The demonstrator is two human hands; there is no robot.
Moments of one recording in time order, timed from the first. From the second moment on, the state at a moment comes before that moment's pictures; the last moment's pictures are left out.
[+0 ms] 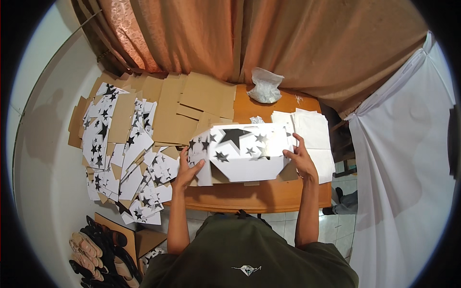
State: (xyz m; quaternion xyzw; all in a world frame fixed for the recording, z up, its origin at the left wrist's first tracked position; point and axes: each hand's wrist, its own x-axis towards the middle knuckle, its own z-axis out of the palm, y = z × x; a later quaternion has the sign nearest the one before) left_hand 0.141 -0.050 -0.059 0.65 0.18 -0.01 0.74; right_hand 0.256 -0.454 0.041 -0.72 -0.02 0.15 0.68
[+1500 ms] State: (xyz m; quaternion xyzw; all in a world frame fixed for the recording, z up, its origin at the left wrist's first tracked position) left_hand 0.081 -0.100 0.022 0.90 0.23 0.13 0.35; right_hand 0.240 -0.440 -0.006 -0.91 -0.06 0.16 0.39
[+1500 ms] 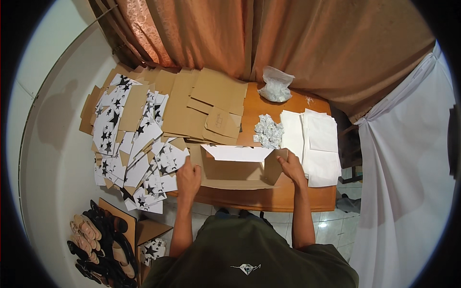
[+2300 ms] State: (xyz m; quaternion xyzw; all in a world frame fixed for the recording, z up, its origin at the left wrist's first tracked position) left_hand 0.092 -0.085 -0.059 0.91 0.27 -0.02 0.31; right_hand 0.224 -0.416 -0.073 -0.85 -0.02 0.28 0.45
